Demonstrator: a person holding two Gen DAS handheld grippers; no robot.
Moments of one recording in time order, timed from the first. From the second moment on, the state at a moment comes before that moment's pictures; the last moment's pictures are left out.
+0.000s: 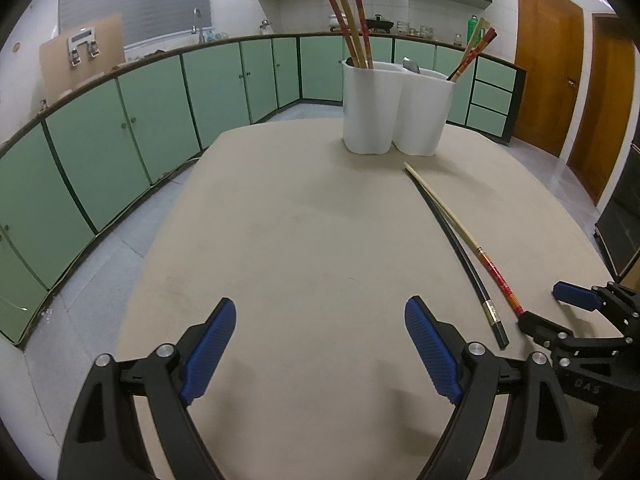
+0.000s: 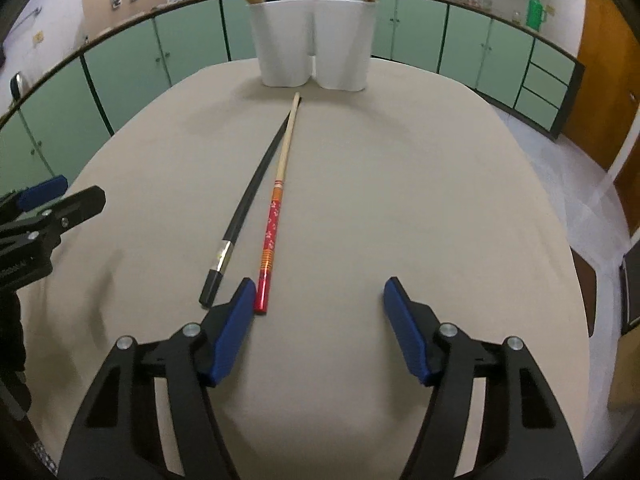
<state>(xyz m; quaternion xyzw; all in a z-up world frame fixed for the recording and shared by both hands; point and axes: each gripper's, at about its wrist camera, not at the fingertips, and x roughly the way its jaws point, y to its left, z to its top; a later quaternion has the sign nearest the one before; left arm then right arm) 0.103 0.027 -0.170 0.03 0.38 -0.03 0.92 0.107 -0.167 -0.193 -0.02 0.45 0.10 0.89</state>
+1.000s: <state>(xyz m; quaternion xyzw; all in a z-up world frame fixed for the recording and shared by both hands) 0.095 -0.044 -0.184 0.01 0.41 -0.09 0.91 0.086 -0.217 -0.178 0.03 0.41 0.08 0.91</state>
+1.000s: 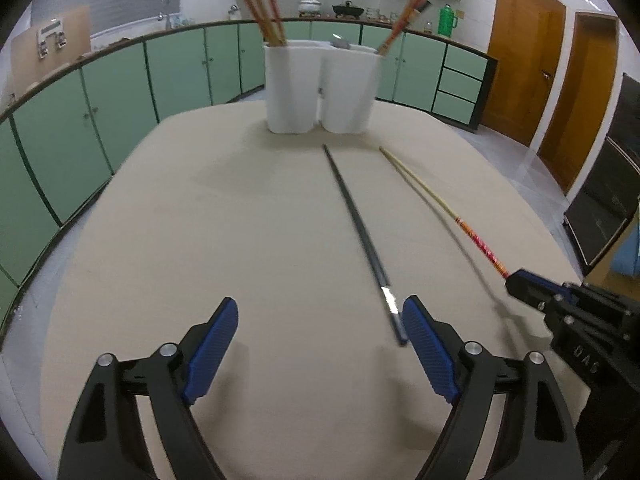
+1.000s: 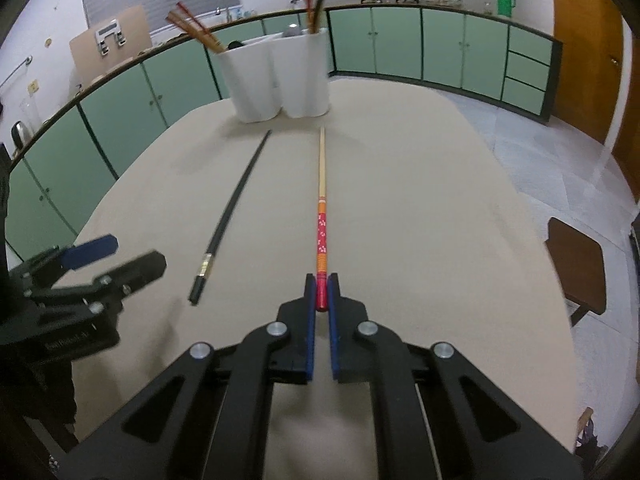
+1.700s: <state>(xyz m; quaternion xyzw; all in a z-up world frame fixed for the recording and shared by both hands) 0.095 -0.088 -0.204 0.05 0.43 -0.07 0.90 0.083 -0.238 -0.181 0.05 0.40 0.06 0.91</state>
